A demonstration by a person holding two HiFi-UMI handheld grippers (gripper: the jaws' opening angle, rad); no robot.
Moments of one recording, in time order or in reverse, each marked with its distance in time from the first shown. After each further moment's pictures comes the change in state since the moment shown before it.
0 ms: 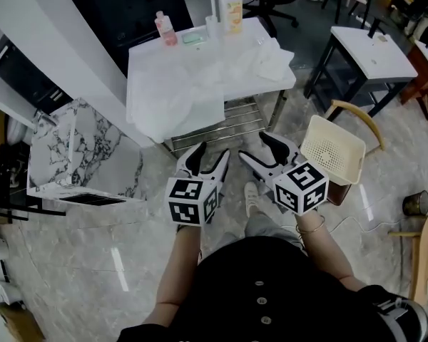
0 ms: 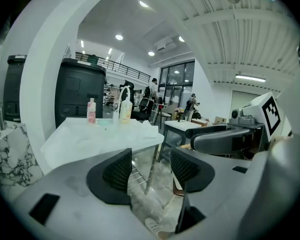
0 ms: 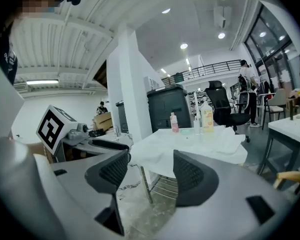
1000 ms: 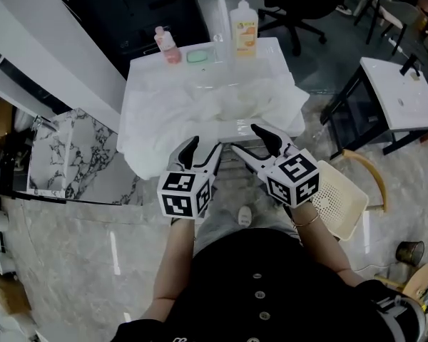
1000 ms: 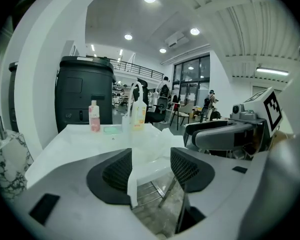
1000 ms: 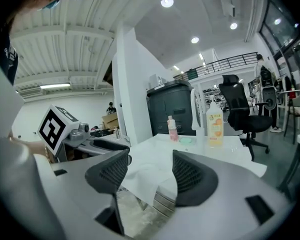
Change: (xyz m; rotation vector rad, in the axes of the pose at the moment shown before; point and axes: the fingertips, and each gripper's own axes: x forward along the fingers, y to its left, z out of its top) left arm 0.162 0.069 0.081 -0.028 0.016 0.186; right arm 0.110 -0.159 0.072 -0.053 0.019 0.183
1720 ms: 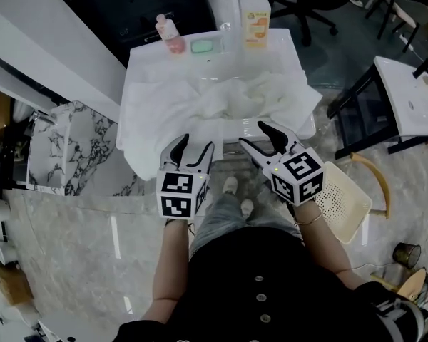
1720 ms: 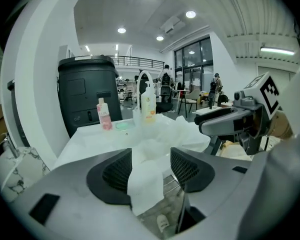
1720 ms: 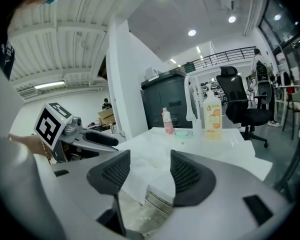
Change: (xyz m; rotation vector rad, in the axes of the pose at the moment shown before) left arm 0.016 0.048 -0.014 0.111 0.121 0.105; right arm 0.033 -0.036 -0.018 0.034 0.072 -0.018
